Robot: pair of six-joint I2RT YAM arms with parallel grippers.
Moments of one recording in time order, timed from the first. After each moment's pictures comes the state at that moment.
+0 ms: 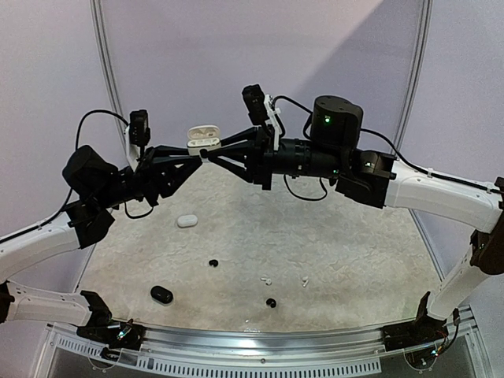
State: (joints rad) left arm -0.68 1.02 0.76 0.65 0.68 -0.37; right arm 1.06 1.60 1.49 0.18 -0.43 0.09
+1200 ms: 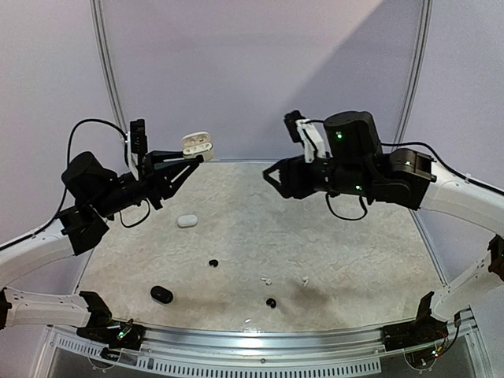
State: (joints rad) left arm -0.68 0.95 0.71 0.50 0.46 -0.13; right arm 1.05 1.42 1.41 -0.41 0.21 0.38
